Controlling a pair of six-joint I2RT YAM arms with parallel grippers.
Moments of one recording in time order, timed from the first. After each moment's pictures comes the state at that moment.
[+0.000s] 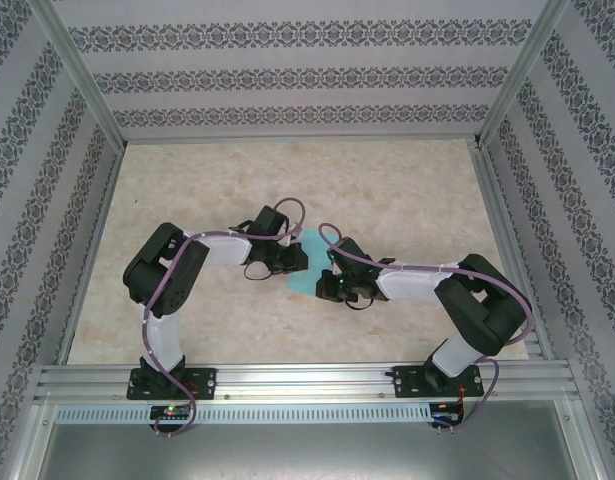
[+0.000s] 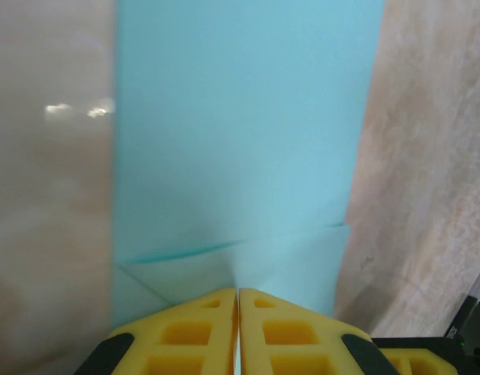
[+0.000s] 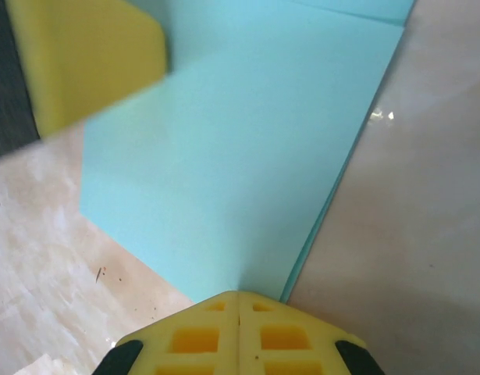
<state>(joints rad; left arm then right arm) -0.55 1.92 1.01 -0.11 0.57 -0.67 0.73 1.60 0.66 -0.10 -0.28 0.79</state>
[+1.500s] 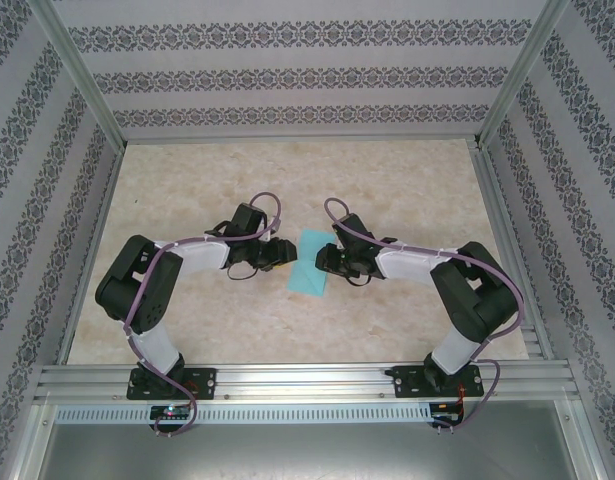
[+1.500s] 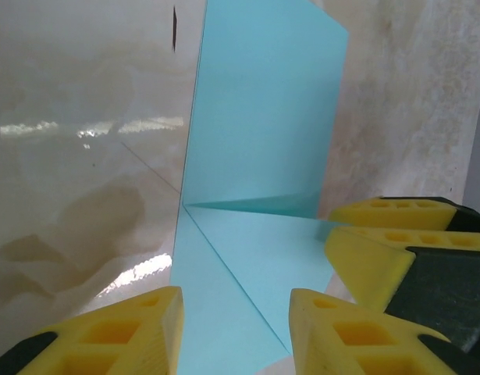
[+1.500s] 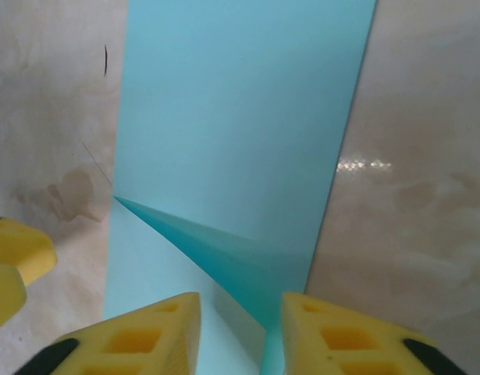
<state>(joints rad) -0.49 1.75 0.88 -0.06 0.58 -0.76 0.61 1.68 0.82 -0.13 -0.20 0.76</state>
